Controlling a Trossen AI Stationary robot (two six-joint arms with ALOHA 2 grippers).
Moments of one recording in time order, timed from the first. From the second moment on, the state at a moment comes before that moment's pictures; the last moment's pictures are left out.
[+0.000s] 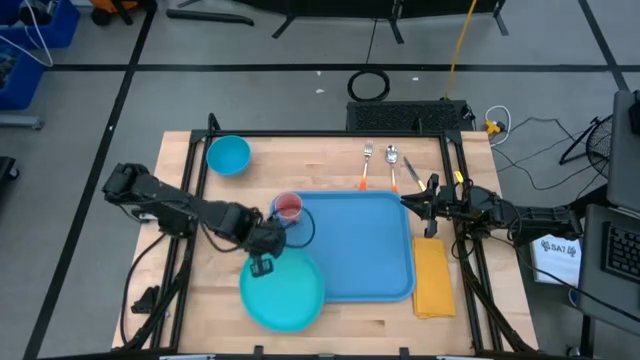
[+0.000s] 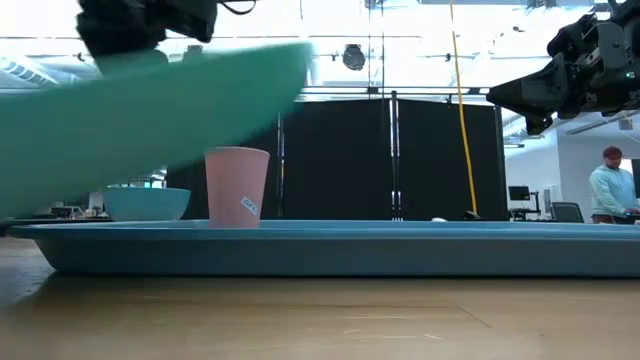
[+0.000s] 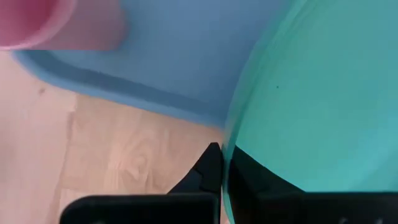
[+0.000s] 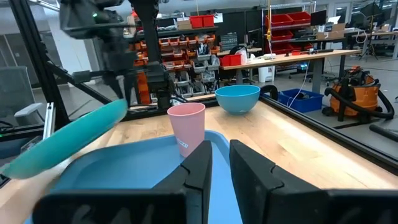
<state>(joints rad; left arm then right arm) -0.30 1.52 1.21 -1.09 -0.05 -0.62 -0.05 0.03 0.02 0.04 0.13 0.12</state>
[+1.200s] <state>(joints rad) -0.11 1.59 1.17 -0.79 -0.15 -0.29 -0.05 0.03 0.02 0.04 0.13 0.12</state>
